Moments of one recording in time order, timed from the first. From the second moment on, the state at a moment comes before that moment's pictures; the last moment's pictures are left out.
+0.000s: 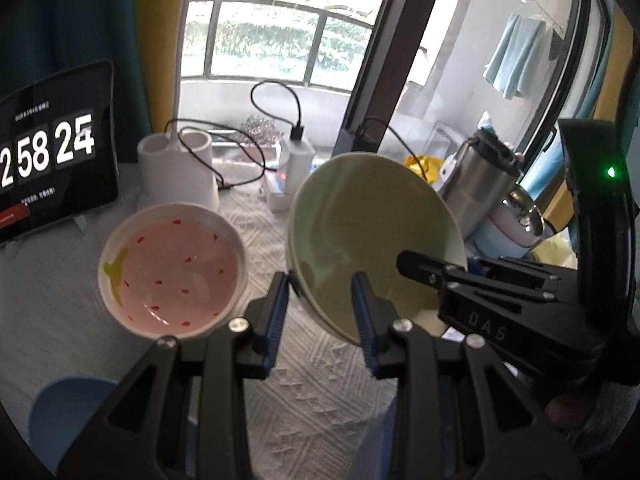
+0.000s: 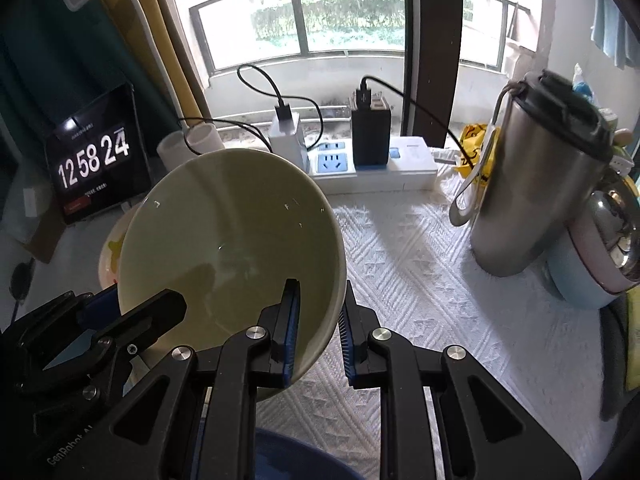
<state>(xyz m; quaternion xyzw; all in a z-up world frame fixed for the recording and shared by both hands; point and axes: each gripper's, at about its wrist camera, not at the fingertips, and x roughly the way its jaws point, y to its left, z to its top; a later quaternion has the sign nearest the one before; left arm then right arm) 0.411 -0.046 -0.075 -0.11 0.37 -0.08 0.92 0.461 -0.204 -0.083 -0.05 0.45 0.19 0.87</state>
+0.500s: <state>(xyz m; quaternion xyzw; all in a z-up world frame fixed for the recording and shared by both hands) 0.381 -0.042 -0.048 -0.10 0.34 -0.08 0.93 0.431 -0.199 -0.054 -0.06 0.43 0.19 0.88</state>
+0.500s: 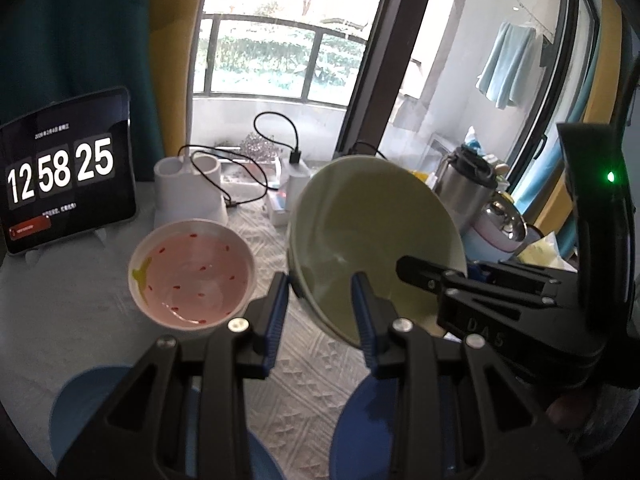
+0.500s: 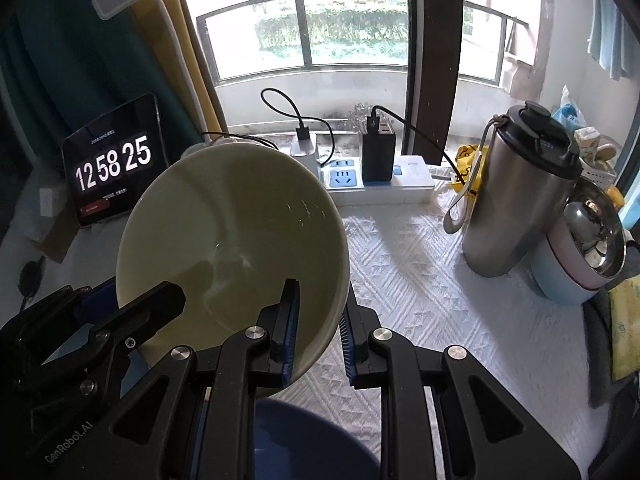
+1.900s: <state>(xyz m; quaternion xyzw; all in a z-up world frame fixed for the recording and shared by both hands) 0.291 -0.063 -0.031 -0.09 0.34 -0.10 0.93 0.333 -0.229 -0.029 -0.04 0.41 0.18 0.89</state>
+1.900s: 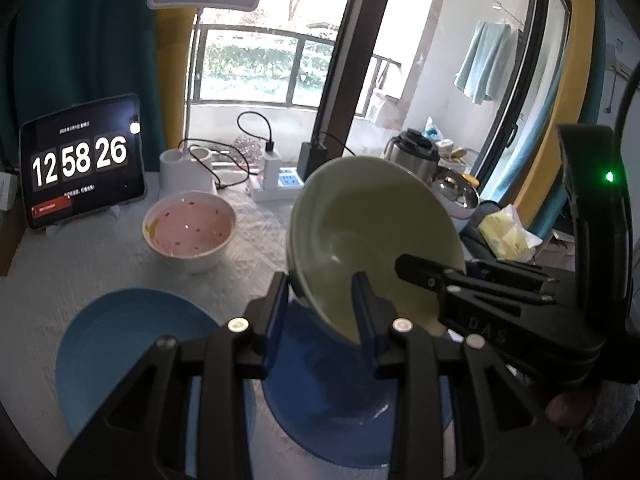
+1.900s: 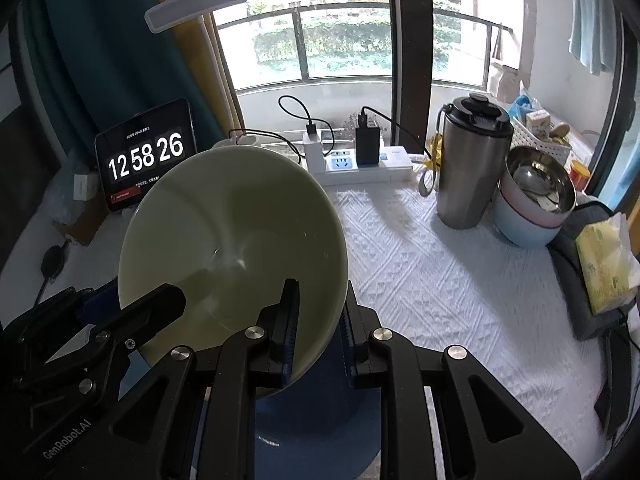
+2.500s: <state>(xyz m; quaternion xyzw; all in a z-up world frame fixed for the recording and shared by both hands) 0.270 -0.075 -0.056 -0.09 0.37 -0.11 0.92 0.308 -0.246 -0.055 -0.03 0.44 0.17 0.88</state>
